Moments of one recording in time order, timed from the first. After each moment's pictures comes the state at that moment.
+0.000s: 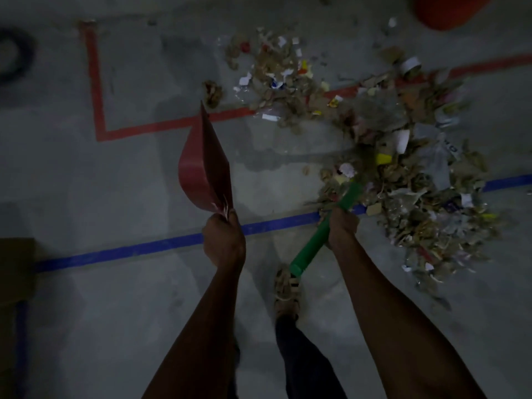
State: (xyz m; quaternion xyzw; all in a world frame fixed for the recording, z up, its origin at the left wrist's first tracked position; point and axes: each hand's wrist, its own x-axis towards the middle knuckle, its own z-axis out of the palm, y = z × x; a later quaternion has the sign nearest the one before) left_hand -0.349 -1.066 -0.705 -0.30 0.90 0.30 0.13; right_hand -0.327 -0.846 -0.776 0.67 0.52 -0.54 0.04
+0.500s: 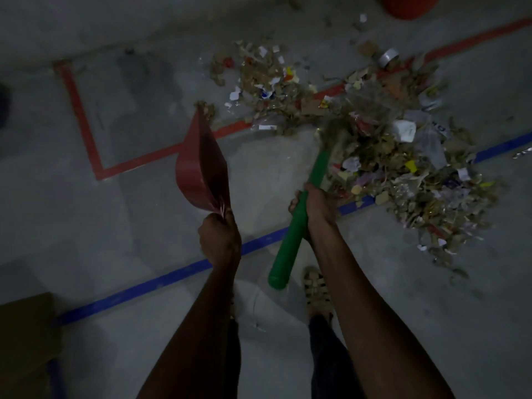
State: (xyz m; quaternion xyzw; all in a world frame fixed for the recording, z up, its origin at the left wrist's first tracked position) left_hand -0.445 -1.156 -0.683 -0.22 0.92 0.29 0.17; right_hand -0.430 -0.984 -0.691 0.61 0.33 -0.72 -0.05
